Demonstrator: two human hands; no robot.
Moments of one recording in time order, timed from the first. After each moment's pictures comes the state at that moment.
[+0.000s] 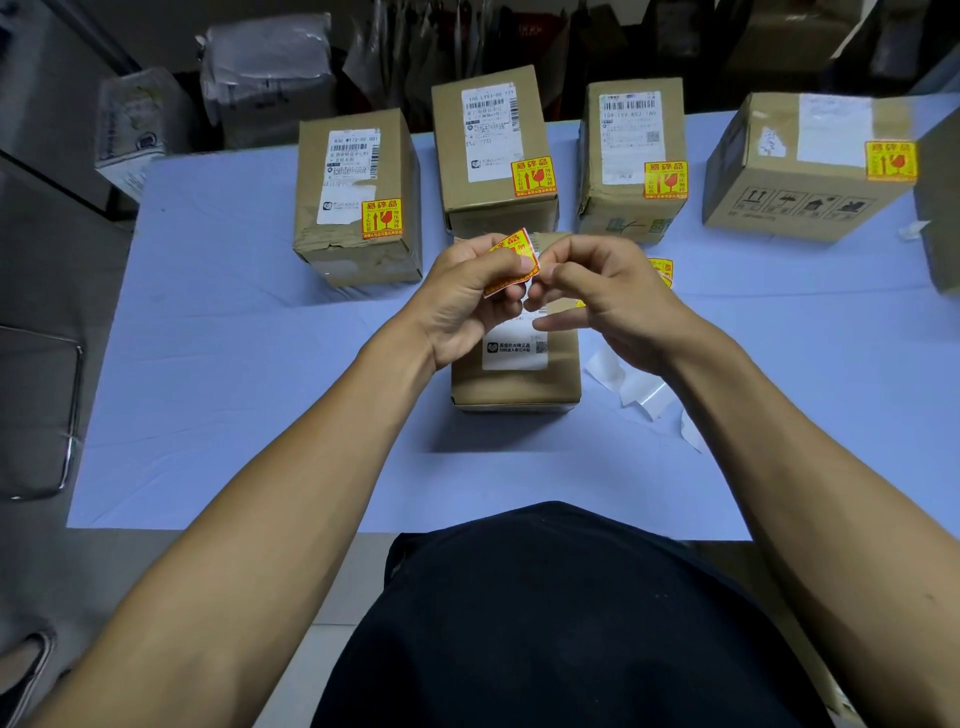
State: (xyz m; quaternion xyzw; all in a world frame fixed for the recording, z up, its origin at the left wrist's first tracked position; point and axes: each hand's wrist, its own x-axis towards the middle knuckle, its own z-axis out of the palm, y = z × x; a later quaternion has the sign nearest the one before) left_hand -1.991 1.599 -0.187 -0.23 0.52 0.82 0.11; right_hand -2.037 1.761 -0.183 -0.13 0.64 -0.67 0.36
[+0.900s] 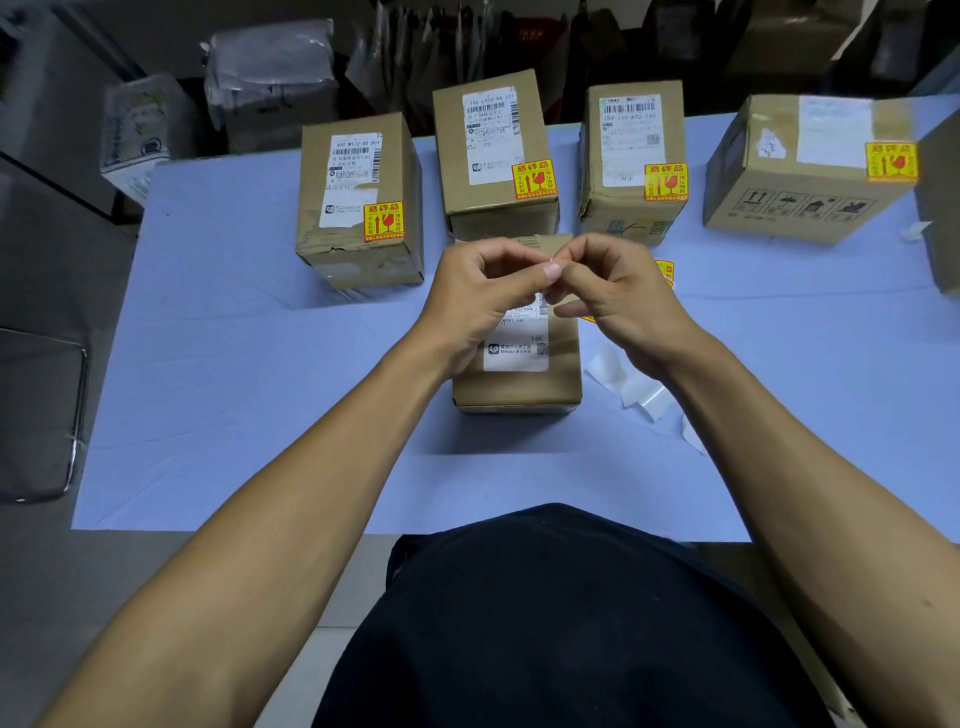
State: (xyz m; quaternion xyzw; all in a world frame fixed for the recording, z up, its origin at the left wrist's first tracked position) left_hand -1.983 1.612 -0.191 -0.17 0.69 0.70 0.00; right_hand -2.040 1.765 -0.196 -0.15 0.72 -0.63 0.25
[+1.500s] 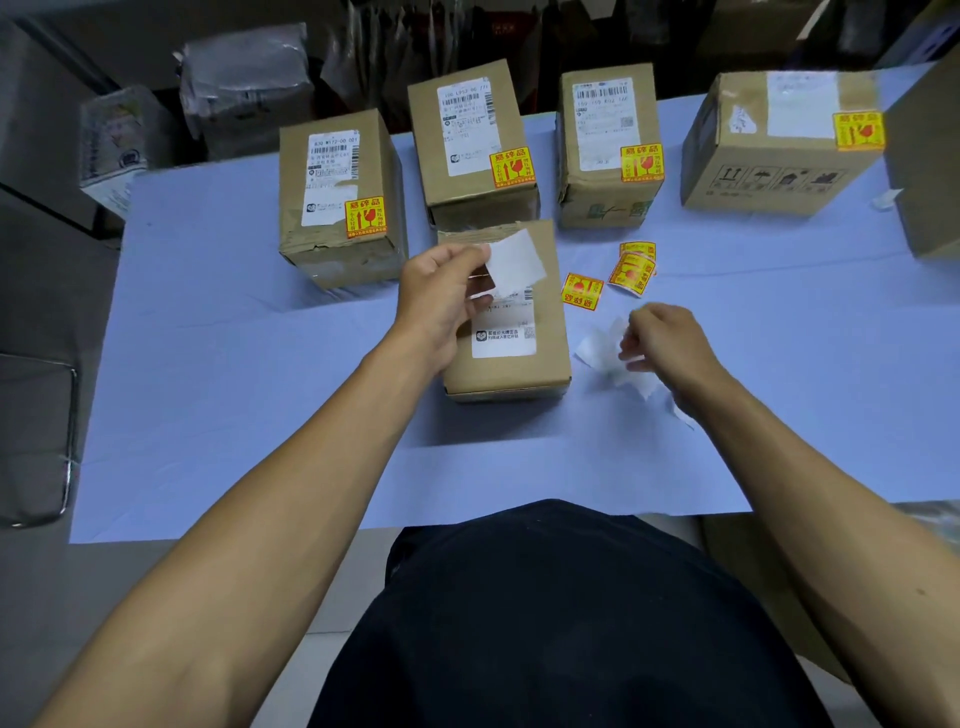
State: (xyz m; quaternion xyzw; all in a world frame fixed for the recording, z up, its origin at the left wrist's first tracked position) left_hand -1.979 1.609 -0.201 -0.35 0.58 0.73 0.00; right_hand -2.015 1.836 -0.258 0.12 0.81 -0.52 0.25
